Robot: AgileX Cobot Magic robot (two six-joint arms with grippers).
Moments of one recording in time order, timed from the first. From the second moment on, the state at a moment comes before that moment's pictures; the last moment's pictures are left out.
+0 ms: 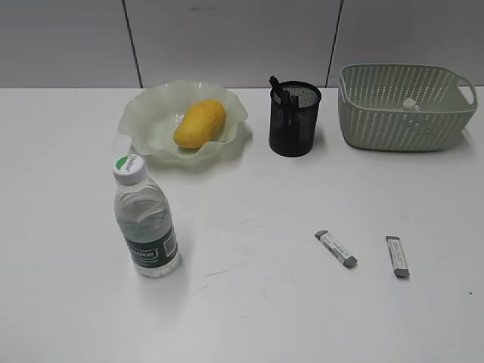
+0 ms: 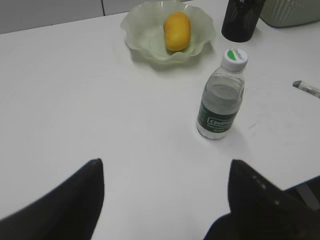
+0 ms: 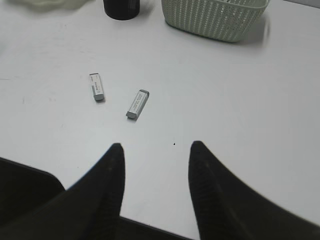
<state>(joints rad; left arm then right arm) -0.70 0.17 -0.63 0.28 1.10 -0.36 0.43 0.08 -0.51 -0.12 1.04 0.07</state>
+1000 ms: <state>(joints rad) -0.46 -0.01 -0.54 0.24 1.07 -0.27 0.43 1.07 -0.71 -0.18 0.66 0.27</state>
